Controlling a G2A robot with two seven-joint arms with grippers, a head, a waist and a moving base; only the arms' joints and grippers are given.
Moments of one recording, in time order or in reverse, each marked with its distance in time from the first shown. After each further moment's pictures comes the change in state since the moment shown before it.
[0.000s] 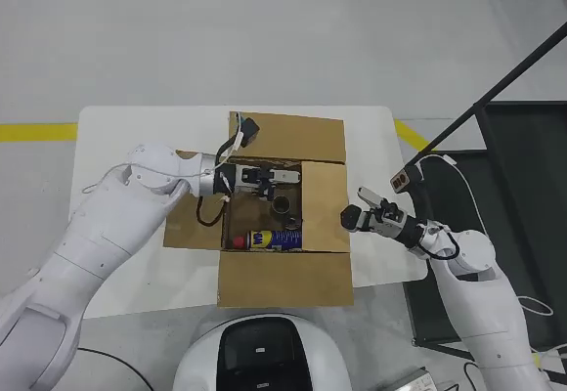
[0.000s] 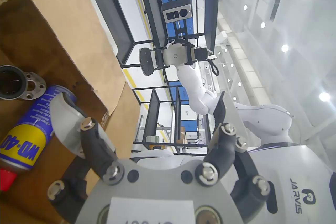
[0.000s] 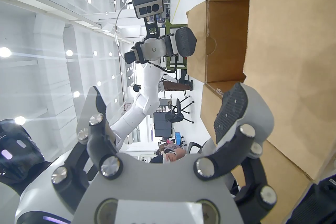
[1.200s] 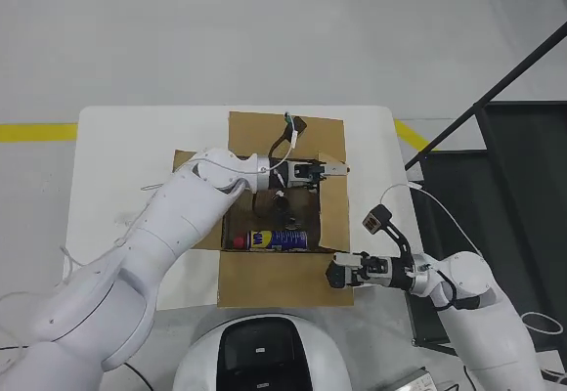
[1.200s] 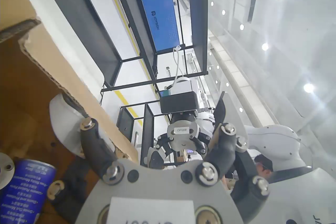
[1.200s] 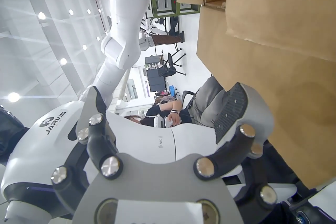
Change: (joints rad) left arm -0.118 -0.366 0.139 0.501 -0.063 -0.307 0.067; right arm -0.163 0.037 -0.048 -0.192 -0.083 0.041 0.205
